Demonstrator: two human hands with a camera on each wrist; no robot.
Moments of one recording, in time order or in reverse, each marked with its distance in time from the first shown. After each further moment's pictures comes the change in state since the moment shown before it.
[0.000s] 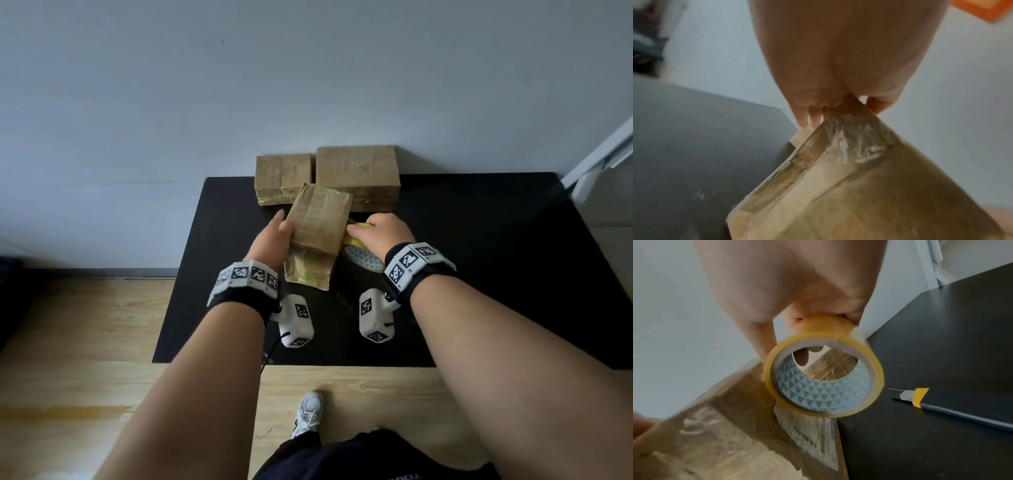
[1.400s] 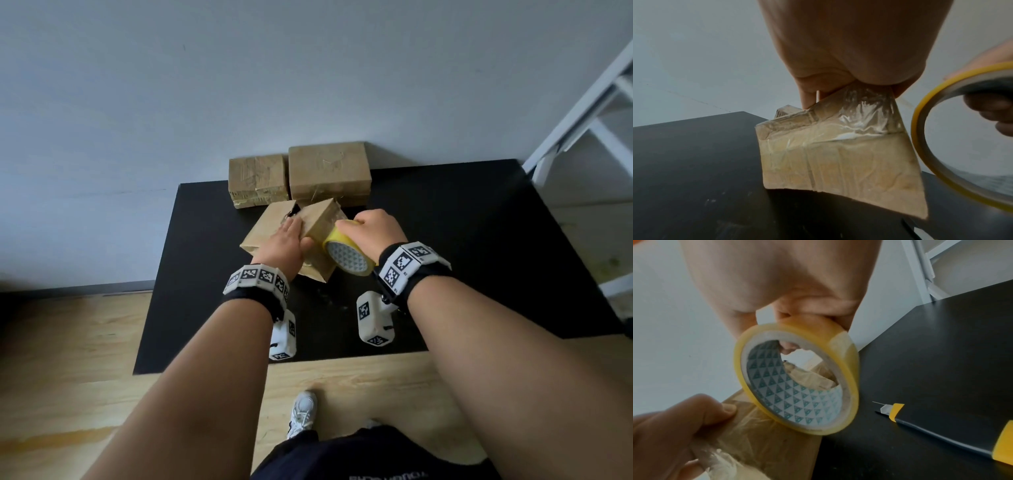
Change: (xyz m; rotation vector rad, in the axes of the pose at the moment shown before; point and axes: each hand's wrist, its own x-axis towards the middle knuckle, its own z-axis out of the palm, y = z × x) left_hand -0.008 0.009 0.047 0.599 -0.131 0.306; right_hand -0.026 0.020 -0.020 0.061 0.043 -0.037
